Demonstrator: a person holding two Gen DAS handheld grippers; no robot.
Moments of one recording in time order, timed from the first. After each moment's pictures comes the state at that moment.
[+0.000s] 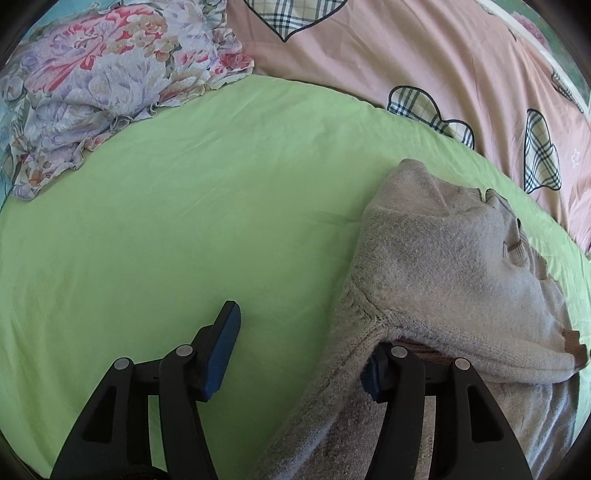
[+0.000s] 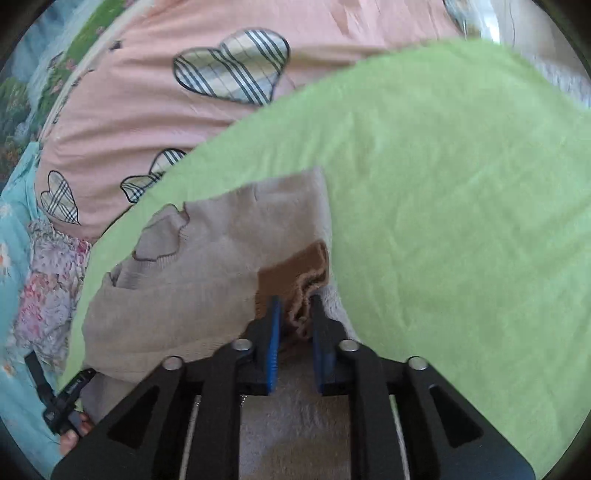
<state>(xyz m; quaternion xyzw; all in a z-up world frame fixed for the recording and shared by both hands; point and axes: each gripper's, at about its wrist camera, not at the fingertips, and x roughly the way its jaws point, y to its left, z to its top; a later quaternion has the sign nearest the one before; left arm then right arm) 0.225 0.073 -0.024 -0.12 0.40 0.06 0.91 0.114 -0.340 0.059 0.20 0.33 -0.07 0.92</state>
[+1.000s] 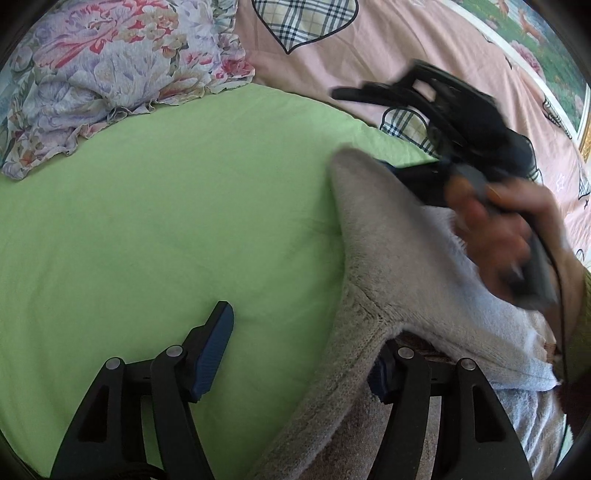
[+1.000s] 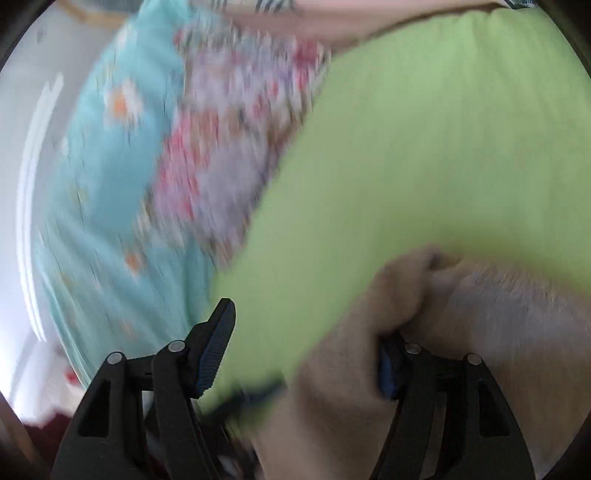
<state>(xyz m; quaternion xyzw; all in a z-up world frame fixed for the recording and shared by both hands) 0.217 0.081 -0.031 -0.17 0.36 0.03 0.92 0.421 -0.025 -0.001 0.25 0.52 0.47 0.67</state>
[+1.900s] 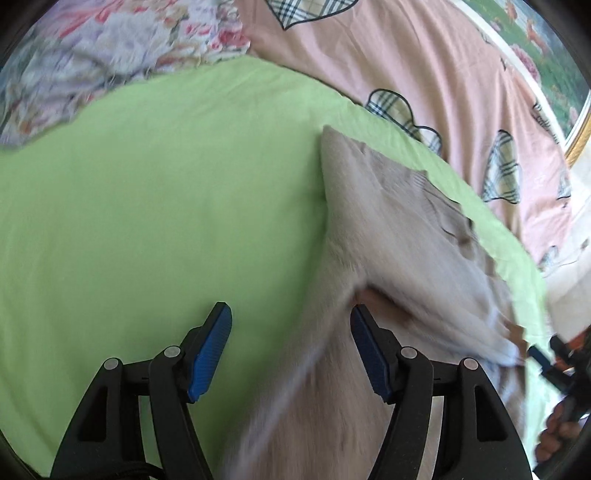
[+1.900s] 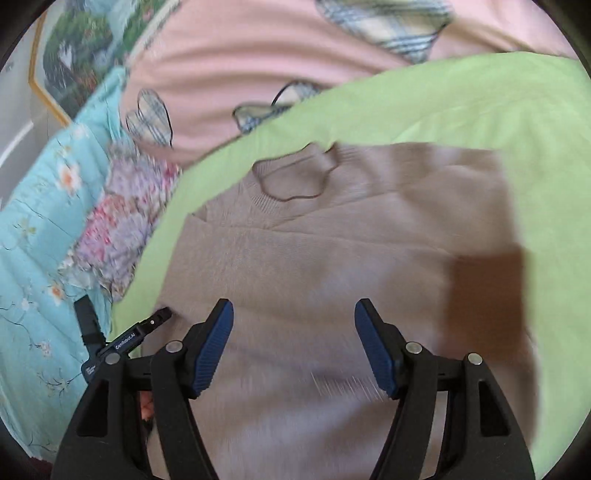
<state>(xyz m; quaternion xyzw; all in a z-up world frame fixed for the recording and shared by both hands) 0.181 0.092 -0.019 -0.22 0.42 -0.03 0.88 0.126 -0.278 0.056 0.22 0.41 0.13 0.88</state>
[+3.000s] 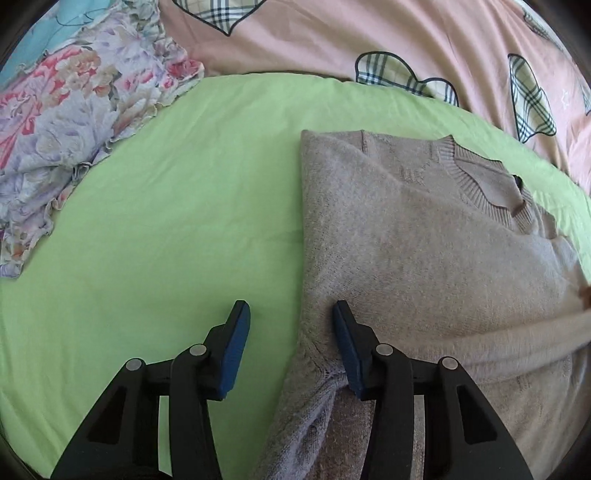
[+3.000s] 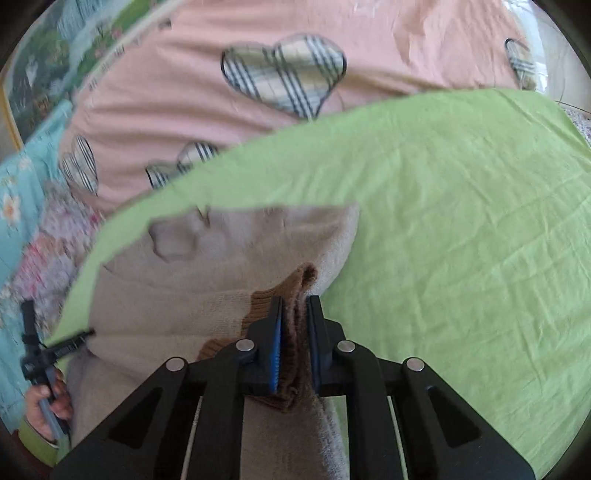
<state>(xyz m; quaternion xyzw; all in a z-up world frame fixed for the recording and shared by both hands) 0.260 0.051 -0.019 -0.02 0.44 0.03 0.90 0.161 -0.355 0.032 0.15 0.39 -0.02 0.91</state>
